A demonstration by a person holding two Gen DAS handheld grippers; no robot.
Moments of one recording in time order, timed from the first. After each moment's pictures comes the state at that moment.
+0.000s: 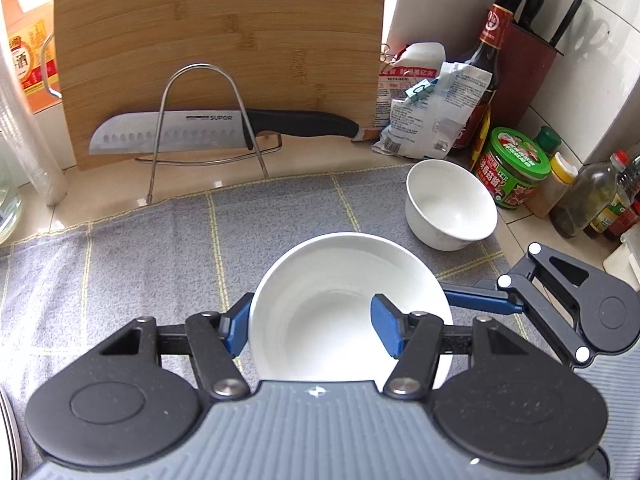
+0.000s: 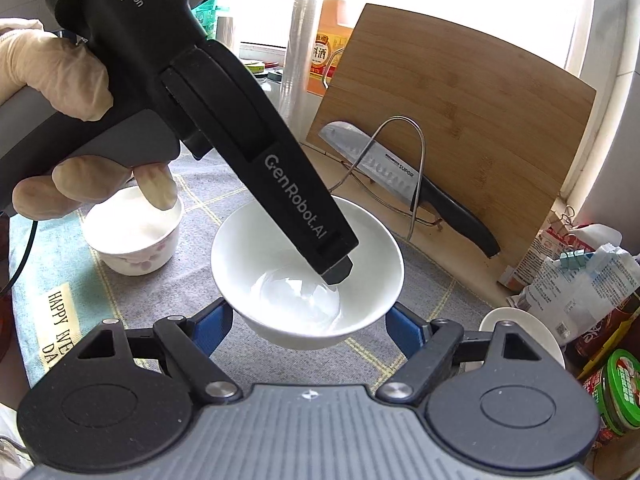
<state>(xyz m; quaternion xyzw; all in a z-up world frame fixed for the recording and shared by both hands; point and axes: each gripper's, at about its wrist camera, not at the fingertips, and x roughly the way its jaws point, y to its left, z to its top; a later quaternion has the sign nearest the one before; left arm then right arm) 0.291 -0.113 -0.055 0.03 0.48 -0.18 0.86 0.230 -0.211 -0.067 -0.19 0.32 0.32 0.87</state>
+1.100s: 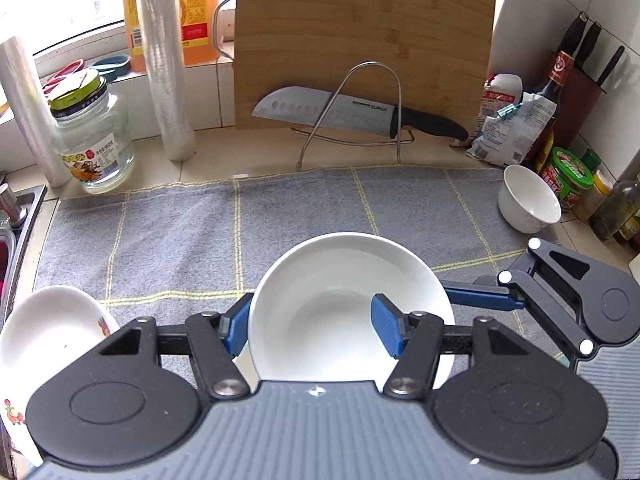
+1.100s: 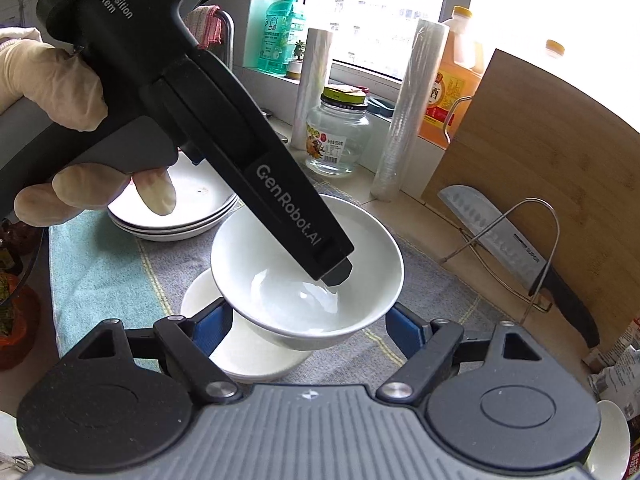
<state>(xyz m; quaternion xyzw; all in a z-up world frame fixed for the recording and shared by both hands) 0.258 0.040 -0.044 0.01 0.47 -0.13 0.87 0.215 -0.066 -0.058 -0.20 0.31 0.37 0.85</state>
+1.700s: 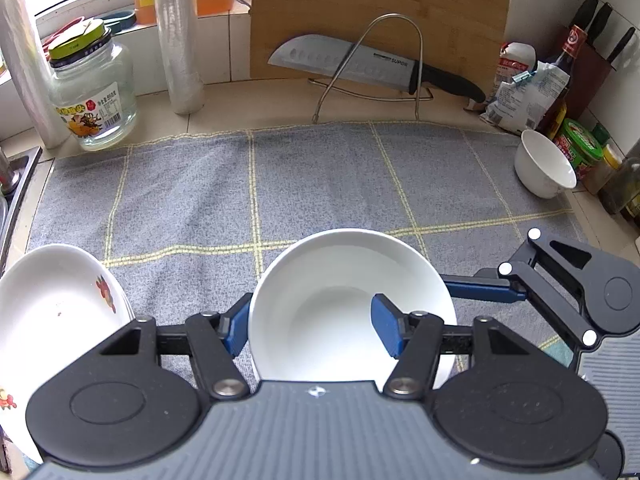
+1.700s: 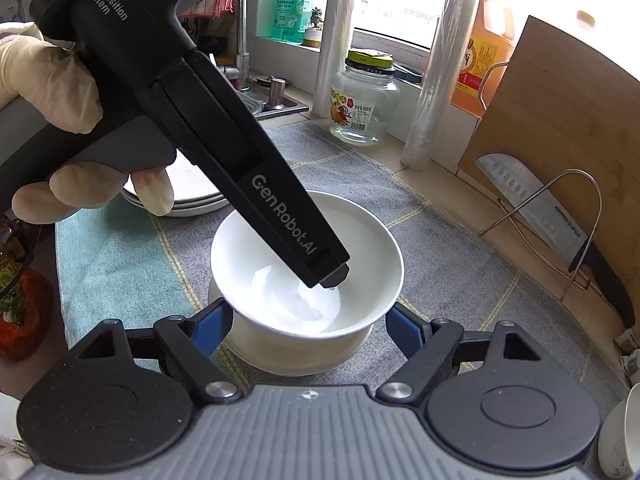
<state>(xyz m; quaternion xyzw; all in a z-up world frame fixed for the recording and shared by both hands) 0.259 0.061 -0.074 0.01 0.51 -0.14 0.85 0.212 -0.037 -0.082 -0.20 0.35 0.38 0.83</state>
